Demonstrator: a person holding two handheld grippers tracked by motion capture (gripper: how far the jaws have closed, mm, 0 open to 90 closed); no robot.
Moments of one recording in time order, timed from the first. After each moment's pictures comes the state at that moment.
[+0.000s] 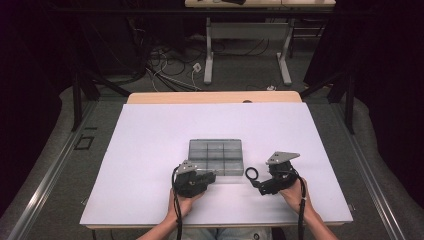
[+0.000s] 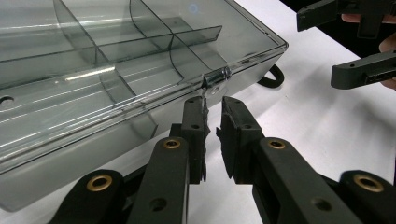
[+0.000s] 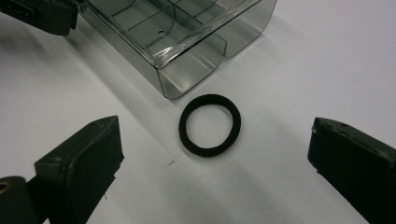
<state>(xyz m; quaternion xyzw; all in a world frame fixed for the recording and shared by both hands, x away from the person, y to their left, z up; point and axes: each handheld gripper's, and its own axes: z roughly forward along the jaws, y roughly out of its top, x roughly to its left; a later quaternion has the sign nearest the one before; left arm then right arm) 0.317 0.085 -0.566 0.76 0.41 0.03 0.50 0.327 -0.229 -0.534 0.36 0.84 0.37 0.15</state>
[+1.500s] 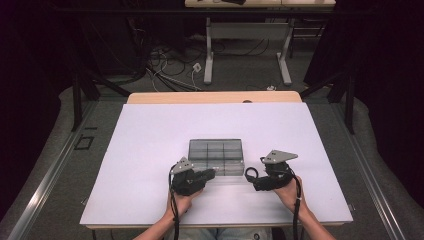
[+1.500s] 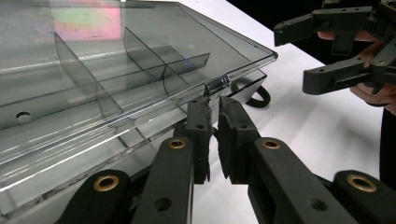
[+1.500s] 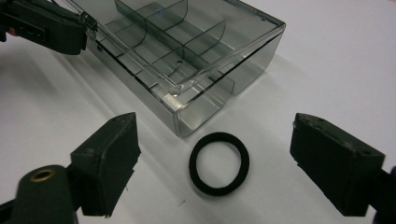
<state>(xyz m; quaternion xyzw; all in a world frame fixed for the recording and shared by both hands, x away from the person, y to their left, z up) 0.320 0.091 -0.561 0.75 0.37 0.04 0.54 0.326 -0.214 -0.529 0.35 0.82 0.41 0.18</state>
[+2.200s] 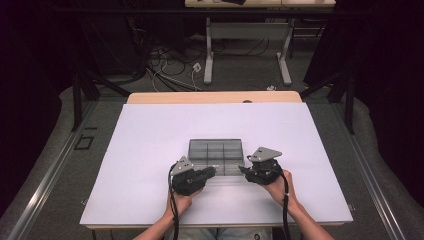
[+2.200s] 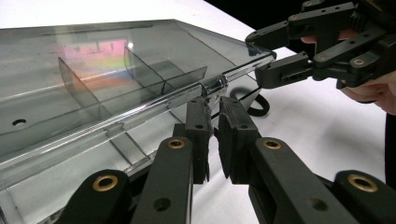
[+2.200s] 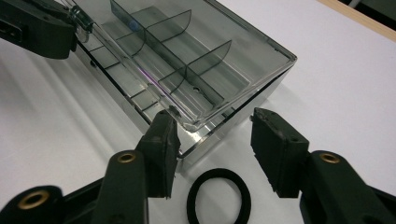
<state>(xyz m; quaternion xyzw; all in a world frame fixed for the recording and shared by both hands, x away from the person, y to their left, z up) 0.319 0.090 -0.556 0.75 0.36 0.07 0.56 0.336 -0.184 -0.524 0.32 0.84 0.38 0.22</state>
